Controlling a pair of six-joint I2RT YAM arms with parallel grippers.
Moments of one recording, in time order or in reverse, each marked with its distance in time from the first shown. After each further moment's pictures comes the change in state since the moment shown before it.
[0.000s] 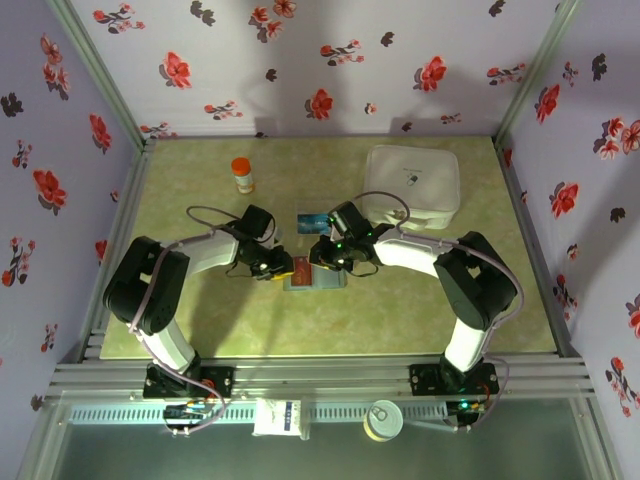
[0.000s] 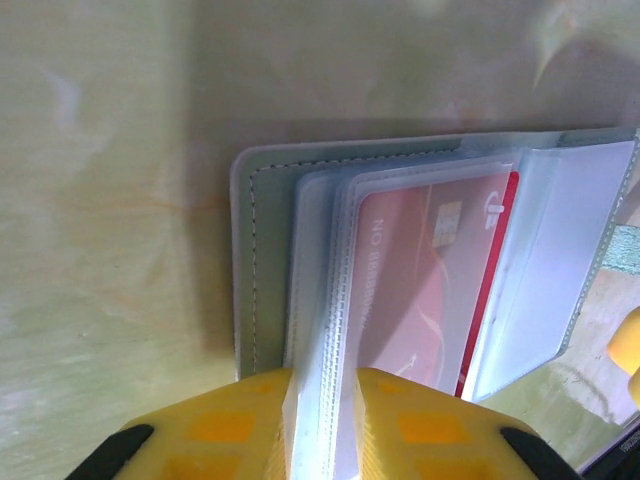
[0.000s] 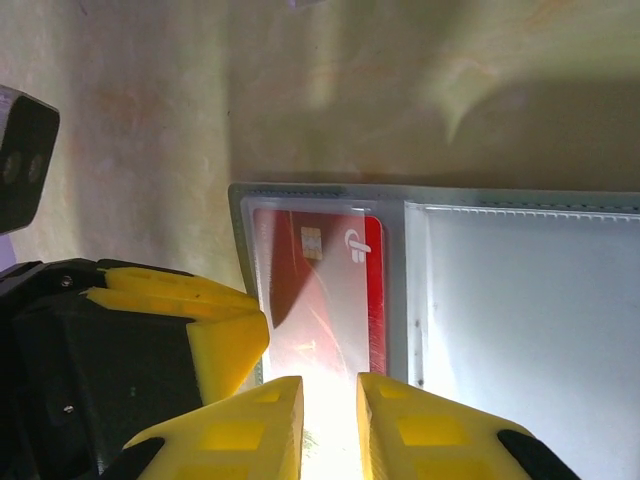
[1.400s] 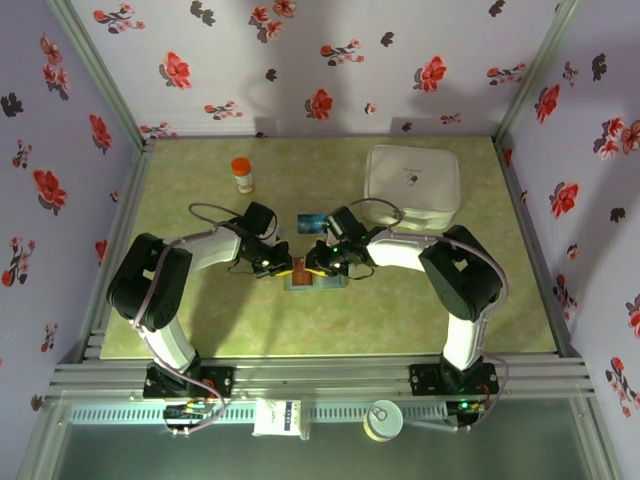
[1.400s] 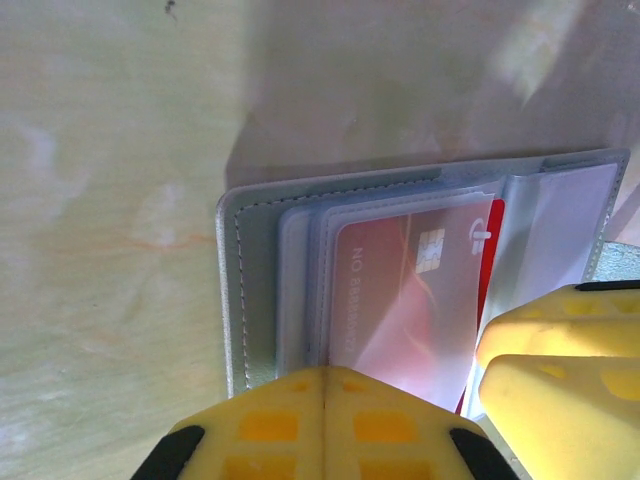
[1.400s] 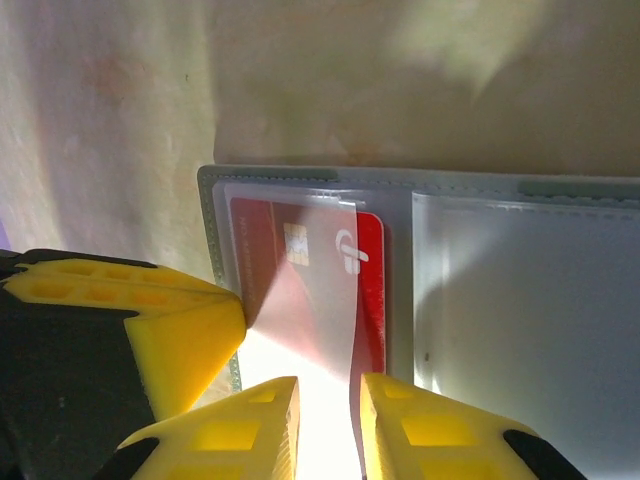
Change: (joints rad) left arm -0.001 0.028 0.039 -0.011 -0.002 -0.003; right arm 0.009 0.090 0.000 0.061 -0.072 0.024
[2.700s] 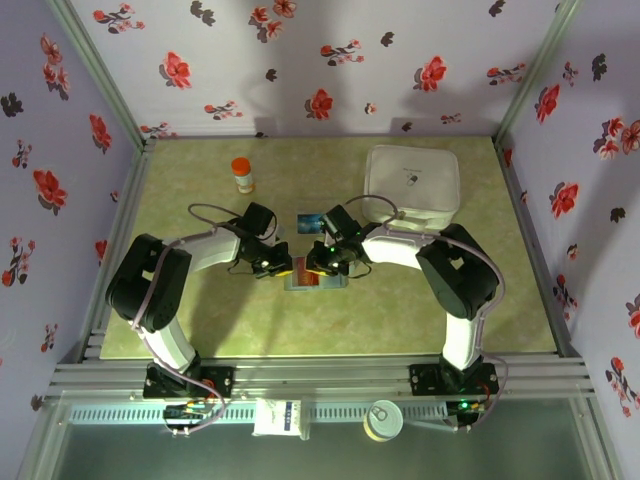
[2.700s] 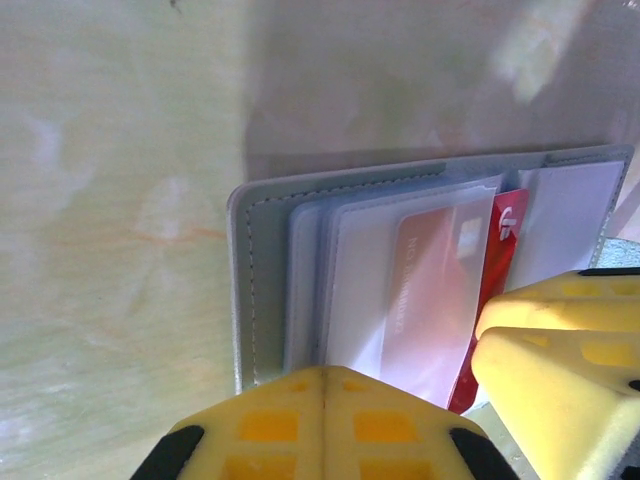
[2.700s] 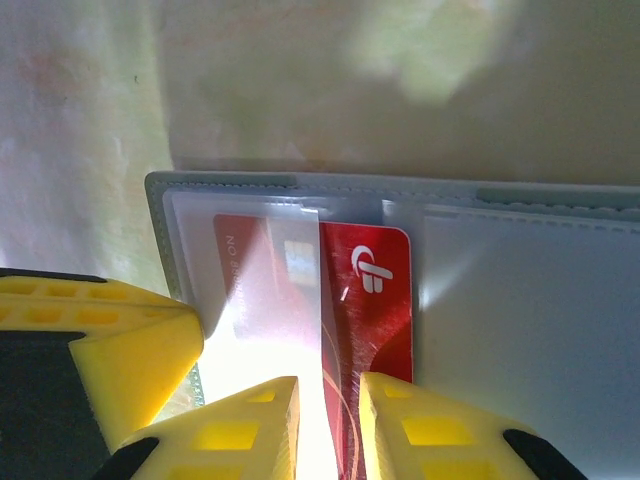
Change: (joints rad) left arm 0.000 -0.009 -0.008 -0.002 -0.001 0.000; right arm 0.014 0.021 0.065 -0.128 0.075 -0.044
